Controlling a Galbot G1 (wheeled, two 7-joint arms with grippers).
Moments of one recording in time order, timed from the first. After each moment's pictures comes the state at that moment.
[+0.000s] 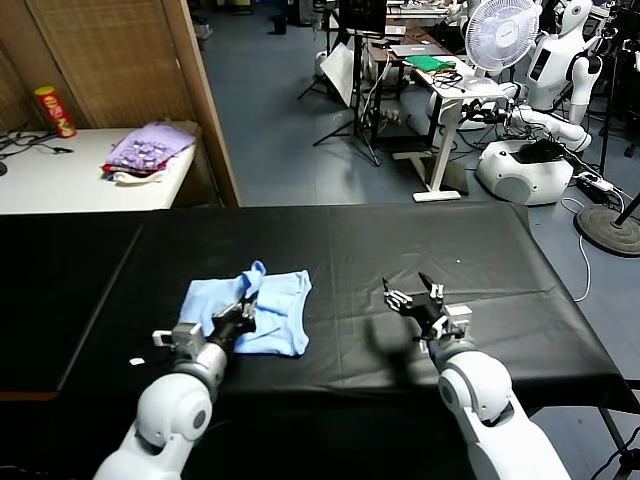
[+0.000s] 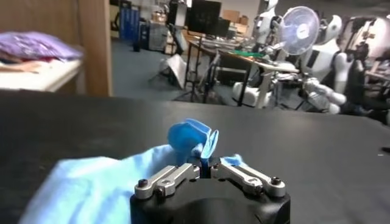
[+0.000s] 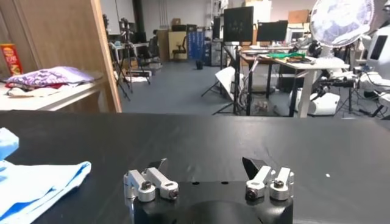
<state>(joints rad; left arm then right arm) 1.25 -1.23 -0.34 -2.02 -0.54 0.48 -0.20 -1.12 1.21 0.33 1.92 0.40 -0.45 0.14</state>
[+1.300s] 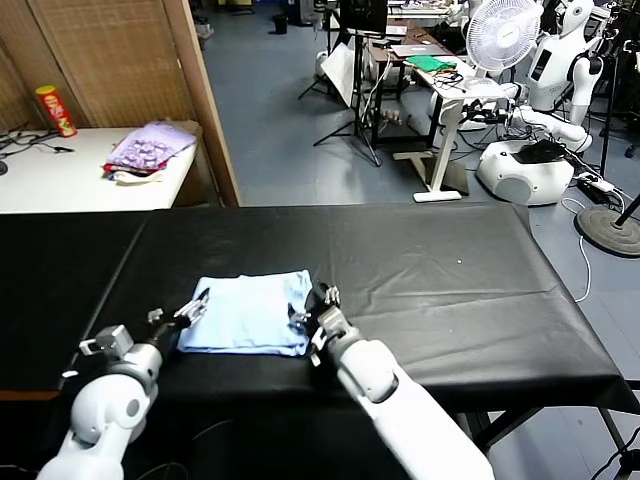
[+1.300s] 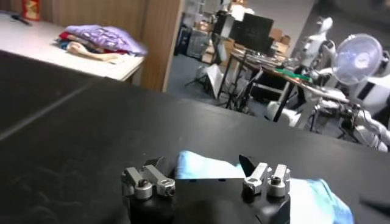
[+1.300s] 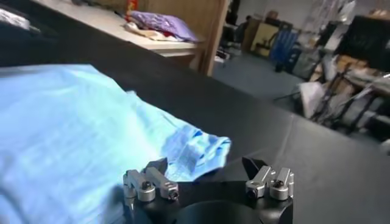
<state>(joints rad) 1.30 -1.14 -0.64 -1.88 -0.81 0.39 -0.11 -0.83 1.37 -0.13 1.57 0.08 -0.46 0.09</state>
